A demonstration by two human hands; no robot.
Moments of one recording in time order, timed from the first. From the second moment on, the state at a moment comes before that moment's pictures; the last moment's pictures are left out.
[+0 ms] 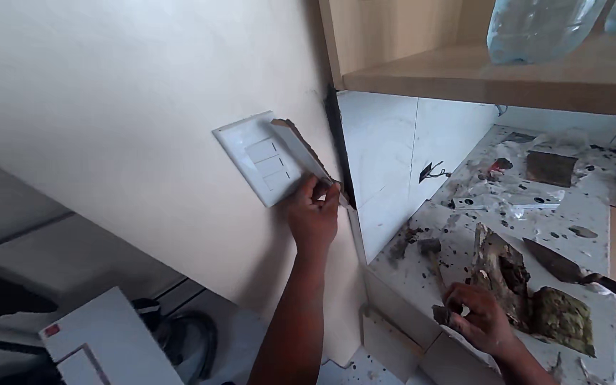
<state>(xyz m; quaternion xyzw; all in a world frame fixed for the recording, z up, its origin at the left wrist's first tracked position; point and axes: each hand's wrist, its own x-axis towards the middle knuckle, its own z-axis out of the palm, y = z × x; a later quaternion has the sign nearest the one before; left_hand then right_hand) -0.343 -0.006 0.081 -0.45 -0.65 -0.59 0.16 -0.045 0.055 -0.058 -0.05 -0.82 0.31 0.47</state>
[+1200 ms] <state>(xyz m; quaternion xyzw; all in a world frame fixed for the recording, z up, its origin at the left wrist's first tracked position) -0.318 0.034 0.097 -0.36 -0.78 -0.49 0.17 -0.003 0.053 -0.071 -0.08 -0.81 0.36 0.46</state>
